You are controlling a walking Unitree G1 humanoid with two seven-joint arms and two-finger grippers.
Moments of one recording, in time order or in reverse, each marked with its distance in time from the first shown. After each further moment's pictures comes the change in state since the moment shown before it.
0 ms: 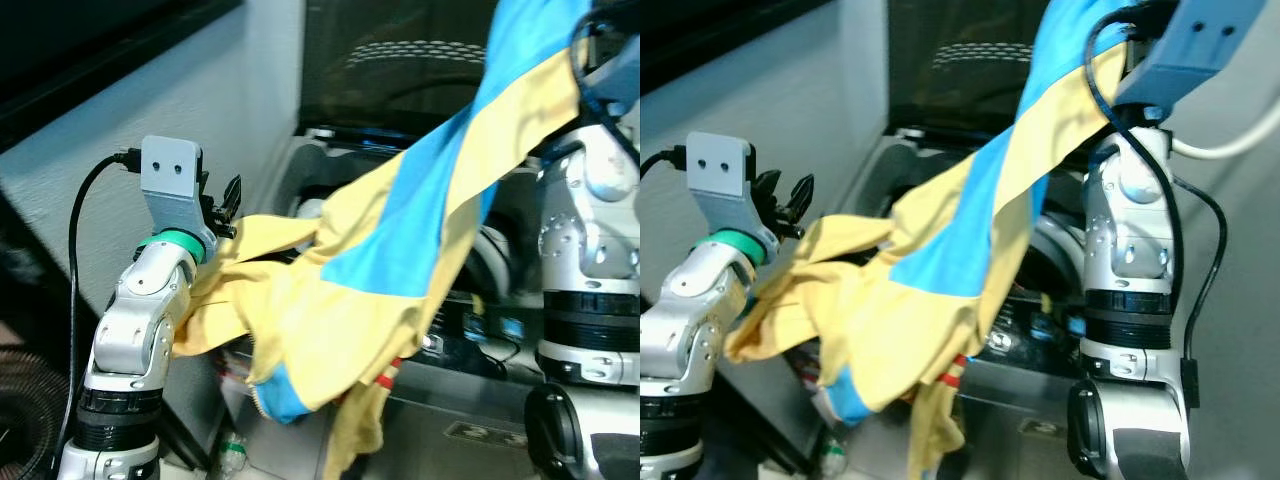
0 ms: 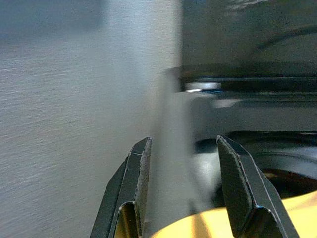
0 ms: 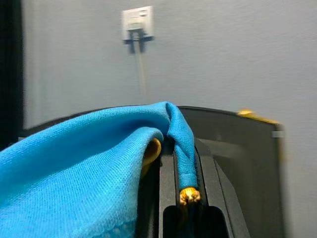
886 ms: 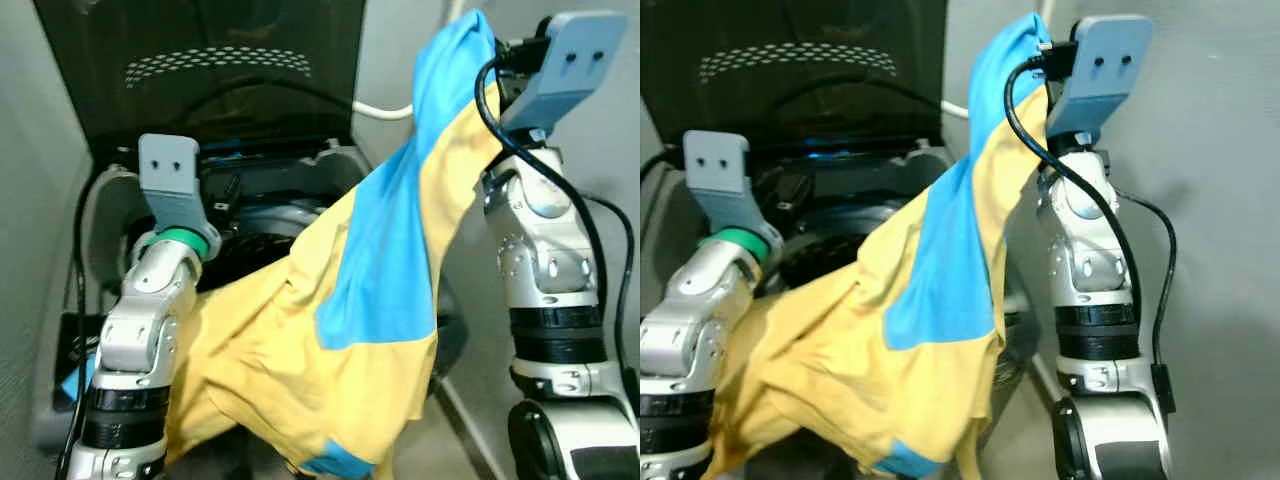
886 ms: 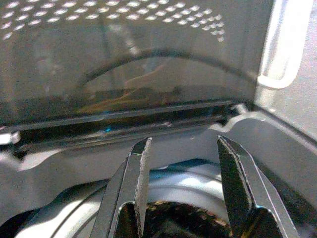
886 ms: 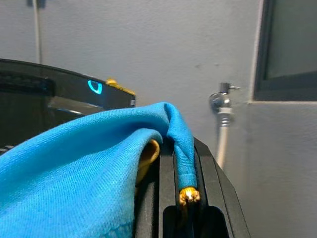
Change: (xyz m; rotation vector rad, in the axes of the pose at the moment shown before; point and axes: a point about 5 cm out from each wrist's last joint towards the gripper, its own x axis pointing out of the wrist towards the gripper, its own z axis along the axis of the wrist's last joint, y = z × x) left arm 0.000 0.008 0.007 -0.023 -0.036 0.075; right arm -0.013 0.039 -0.025 0.030 0.125 0.174
